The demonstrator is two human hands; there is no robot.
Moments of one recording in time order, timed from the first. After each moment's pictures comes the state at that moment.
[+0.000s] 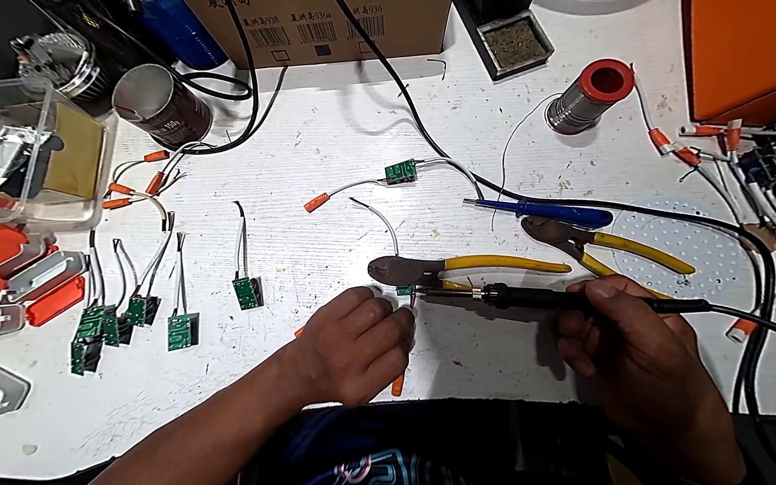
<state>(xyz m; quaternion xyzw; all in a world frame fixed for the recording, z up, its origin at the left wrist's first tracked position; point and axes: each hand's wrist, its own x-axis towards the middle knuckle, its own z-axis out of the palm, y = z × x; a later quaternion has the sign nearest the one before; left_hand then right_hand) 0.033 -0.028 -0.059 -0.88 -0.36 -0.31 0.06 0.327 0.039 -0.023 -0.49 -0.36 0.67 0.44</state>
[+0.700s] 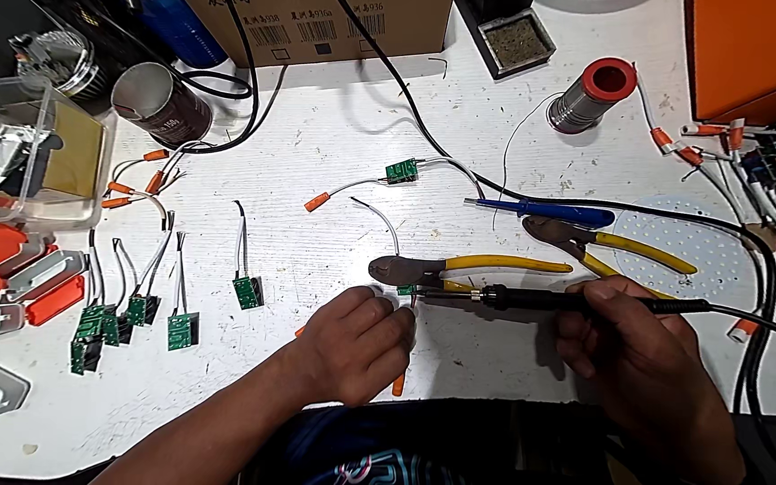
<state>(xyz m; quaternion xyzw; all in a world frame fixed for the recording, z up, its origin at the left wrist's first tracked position) 0.032 -0.029 -0.059 -0.88 -0.36 -0.31 0.05 0.327 0.038 -0.024 -0.48 -0.38 0.66 0.44</state>
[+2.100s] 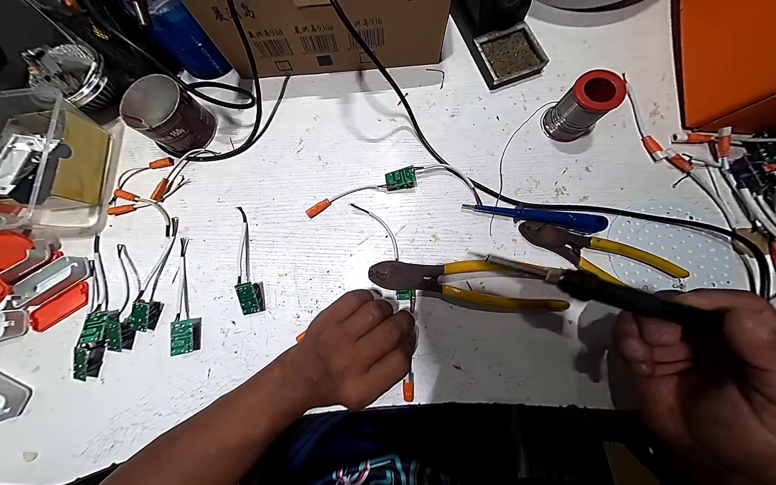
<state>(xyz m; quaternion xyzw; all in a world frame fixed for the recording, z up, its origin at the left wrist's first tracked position) 0.034 -0.028 -0.060 -0.87 -0.37 -0.32 0.07 0.361 0.039 -0.026 -0.34 -0.43 0.61 0.57</state>
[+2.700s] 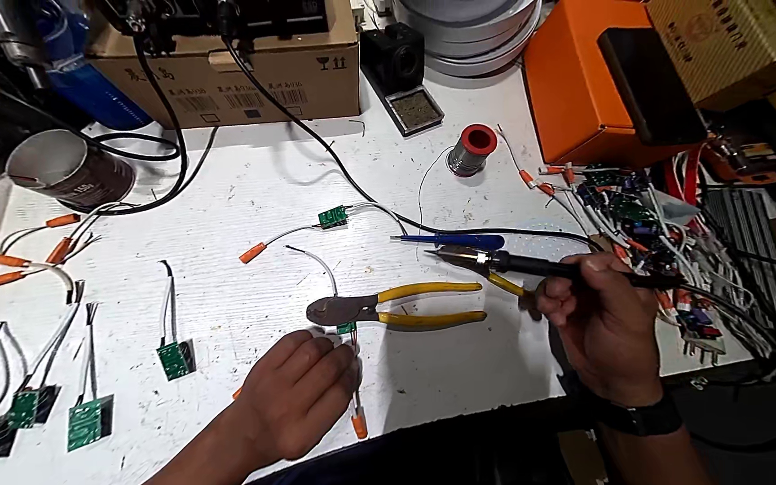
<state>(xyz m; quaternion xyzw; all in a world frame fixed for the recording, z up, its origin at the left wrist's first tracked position) 0.032 -0.026 -0.066 -0.87 -0.37 -0.32 0.07 0.378 0.077 -0.027 -0.43 -0.42 0.55 0.58</state>
